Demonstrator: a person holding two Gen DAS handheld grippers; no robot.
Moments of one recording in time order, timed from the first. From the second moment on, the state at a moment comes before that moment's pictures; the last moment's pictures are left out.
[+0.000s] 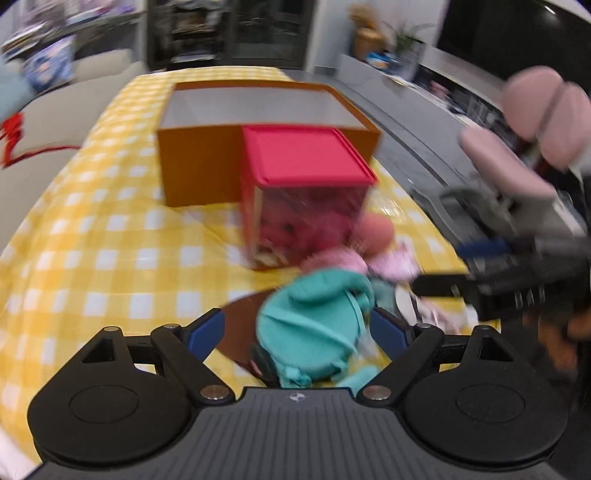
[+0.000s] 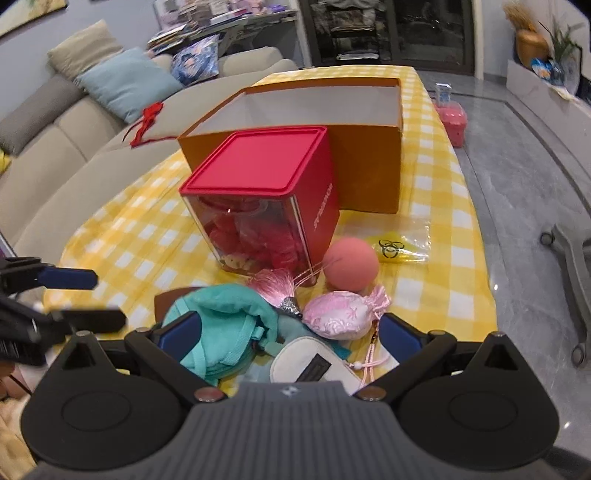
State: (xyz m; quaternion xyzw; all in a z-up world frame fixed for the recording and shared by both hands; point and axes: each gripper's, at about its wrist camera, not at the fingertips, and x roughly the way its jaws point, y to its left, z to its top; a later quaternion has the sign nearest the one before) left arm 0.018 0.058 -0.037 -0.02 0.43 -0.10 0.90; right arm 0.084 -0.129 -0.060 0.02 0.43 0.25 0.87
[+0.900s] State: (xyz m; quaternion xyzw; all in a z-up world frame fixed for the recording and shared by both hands) left arm 0.004 0.057 -0.103 -0.04 0.47 -0.14 0.87; right arm 0.111 -0.121 -0.103 -0.07 0.44 0.26 0.86
